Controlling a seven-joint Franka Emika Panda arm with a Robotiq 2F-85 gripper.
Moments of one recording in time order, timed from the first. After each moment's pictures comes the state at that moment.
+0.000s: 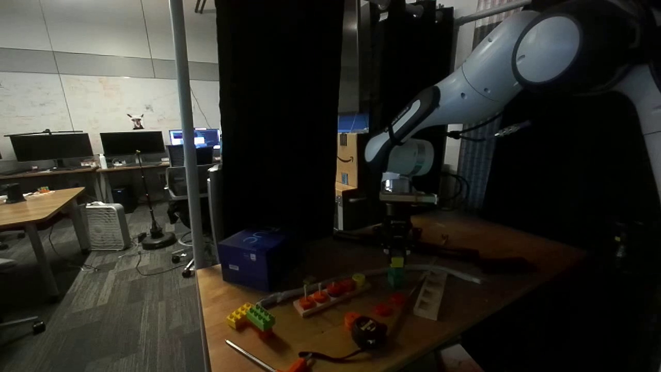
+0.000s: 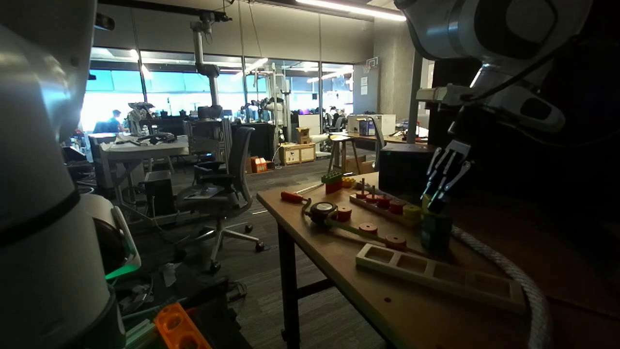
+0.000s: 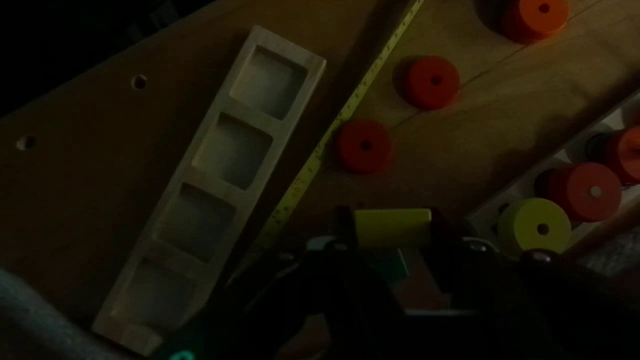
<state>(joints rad) -0.17 0.33 -0.19 -1.91 0.28 1.85 0.32</state>
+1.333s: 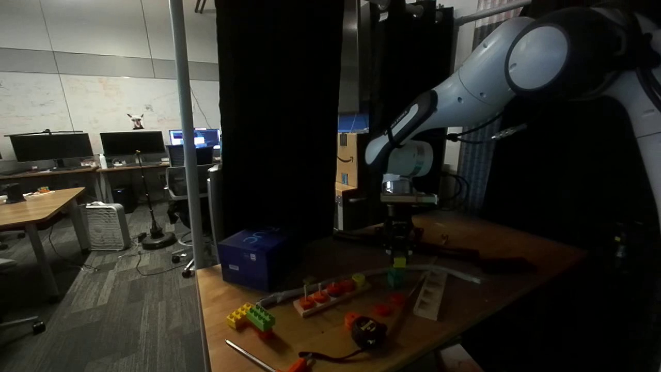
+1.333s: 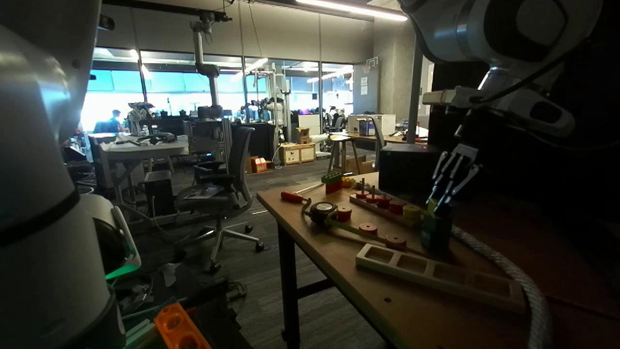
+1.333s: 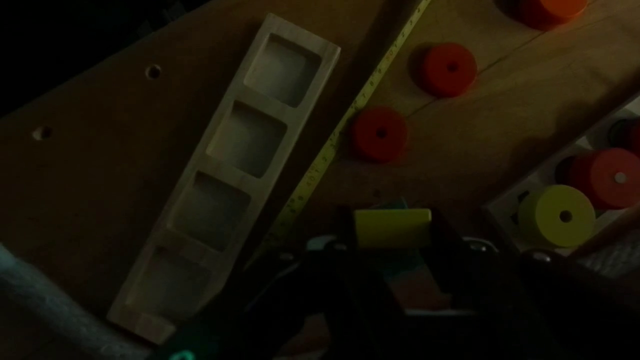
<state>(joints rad) -0.17 0.37 -0.20 -1.87 0.27 1.83 0.32</state>
